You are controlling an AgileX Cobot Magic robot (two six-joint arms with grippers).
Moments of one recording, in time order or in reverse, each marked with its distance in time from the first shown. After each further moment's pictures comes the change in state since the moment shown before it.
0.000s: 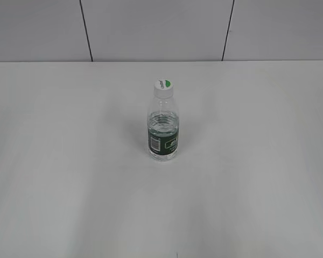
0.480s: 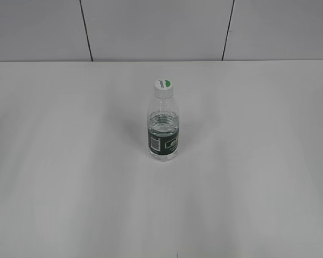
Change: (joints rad) left arm 0.000 0.571 0.011 0.007 -0.648 0.005; right arm 0.000 0.000 -0.002 0.000 -0.081 0.000
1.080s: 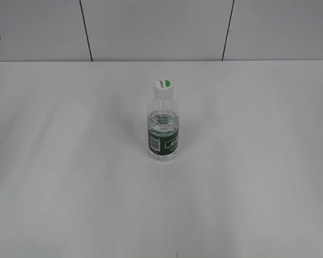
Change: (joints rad) left arm 0.000 0.471 0.001 0.118 -0.500 -0.131; right arm 0.000 0.000 0.000 0.001 -0.014 0.000
